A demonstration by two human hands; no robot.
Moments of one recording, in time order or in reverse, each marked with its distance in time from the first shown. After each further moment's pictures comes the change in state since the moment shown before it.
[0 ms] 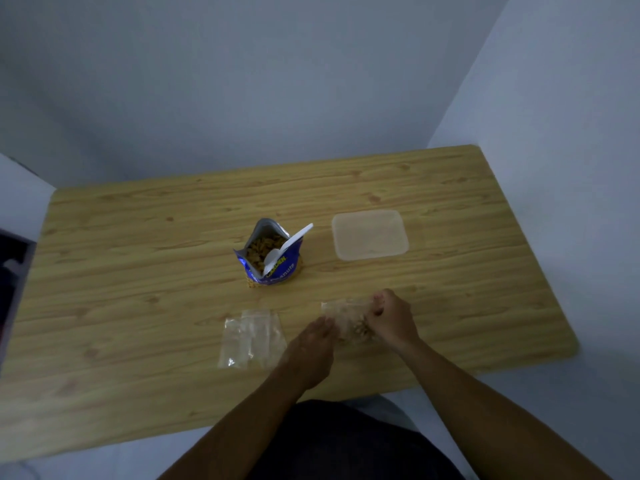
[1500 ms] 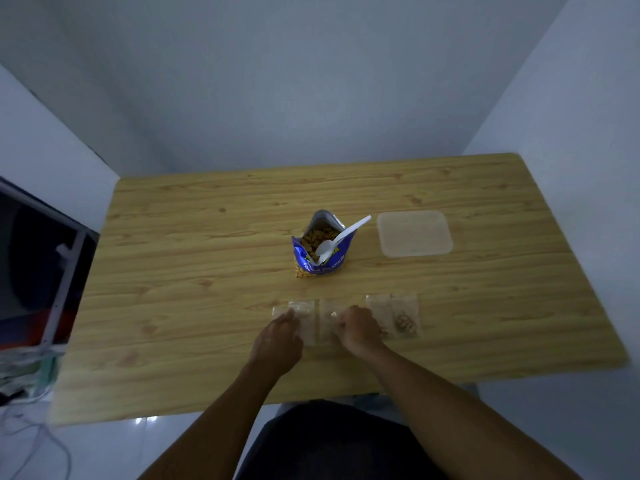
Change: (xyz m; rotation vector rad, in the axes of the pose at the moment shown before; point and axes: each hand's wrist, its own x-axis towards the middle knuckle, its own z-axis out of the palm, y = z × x) left_hand -0.084 -0.118 -0.020 -0.224 0.166 -0.393; right_hand -0.049 -0.089 0.129 -0.279 -0.155 -0.054
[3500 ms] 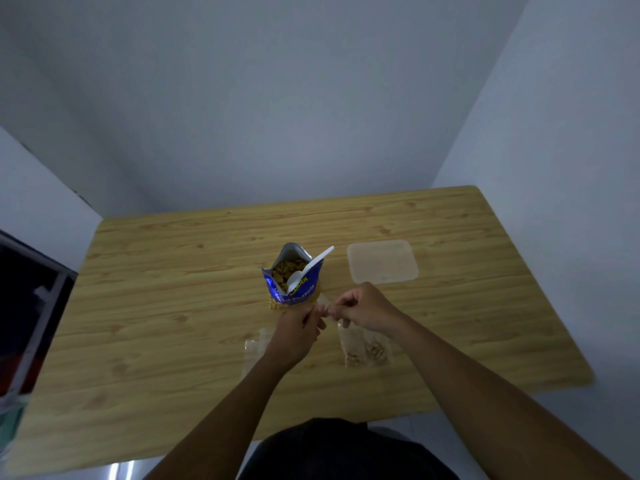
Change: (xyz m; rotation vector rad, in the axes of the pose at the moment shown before) left_hand 0.023 0.129 -0.045 -0.603 0.117 0.124; right_hand -0.002 0.019 -0.157 0.515 -0.188 -0.343
